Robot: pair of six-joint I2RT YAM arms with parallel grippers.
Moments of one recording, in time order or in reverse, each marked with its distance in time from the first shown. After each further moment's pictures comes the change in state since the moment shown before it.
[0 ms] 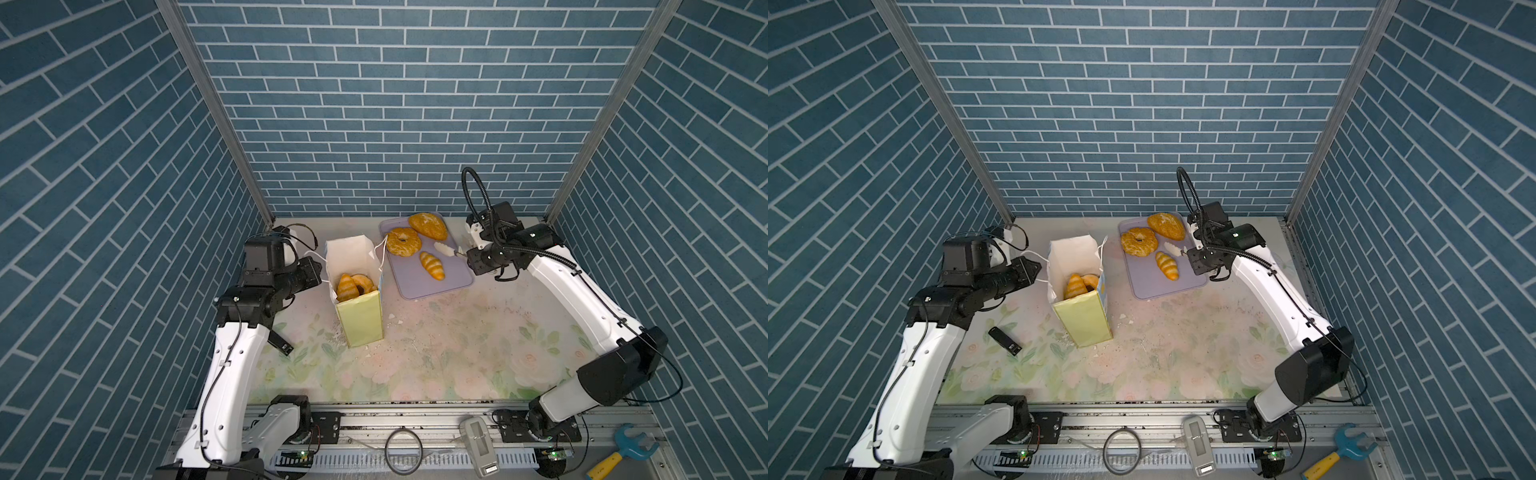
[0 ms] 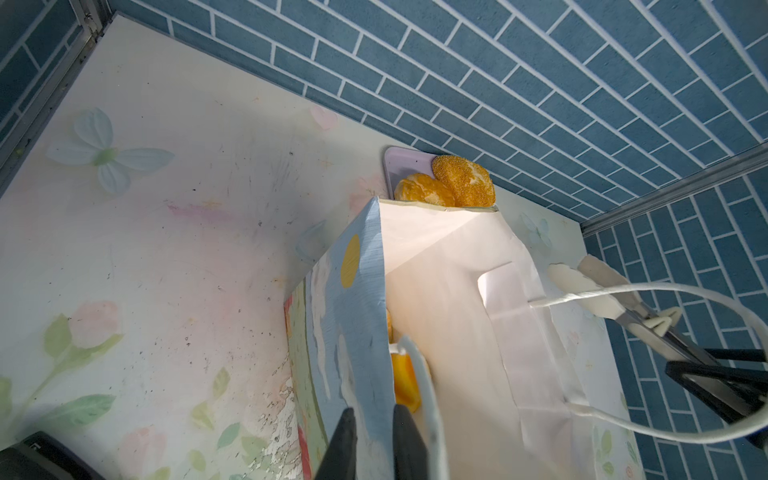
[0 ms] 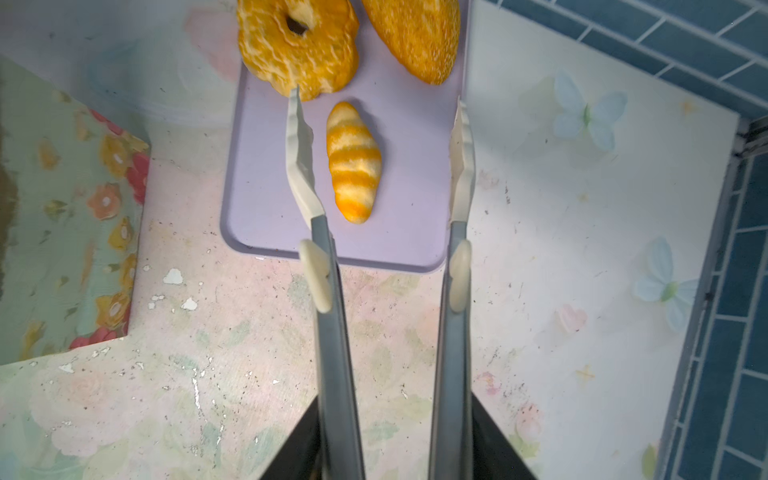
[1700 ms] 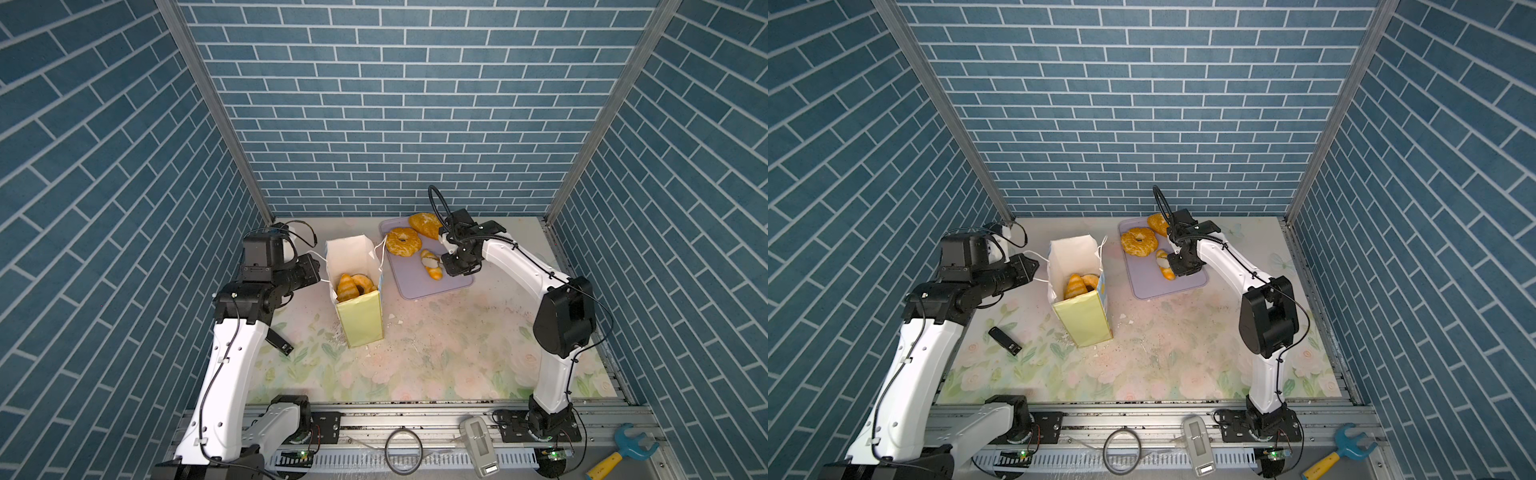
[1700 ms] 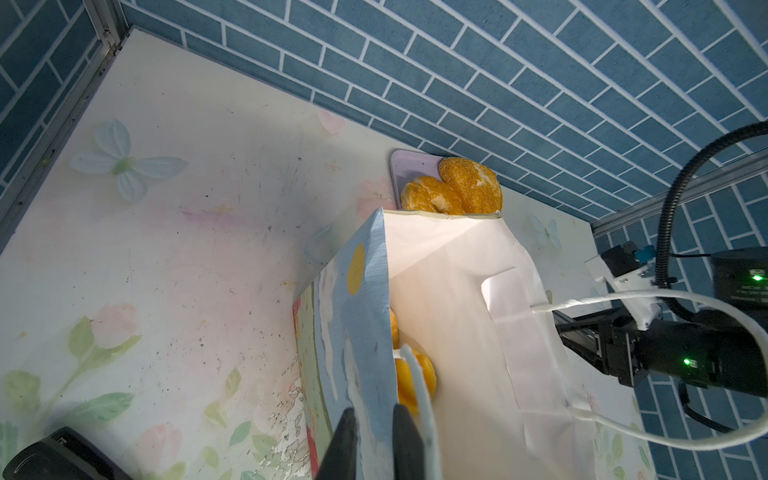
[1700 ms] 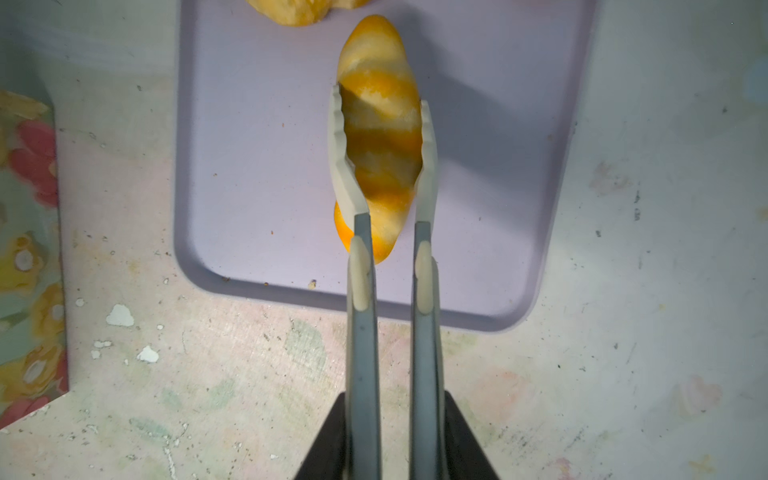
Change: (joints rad) left arm -0.002 0.019 0.046 -0.036 -0.024 0.017; right arm 0.045 0.309 0.117 0.042 -0.027 -0.003
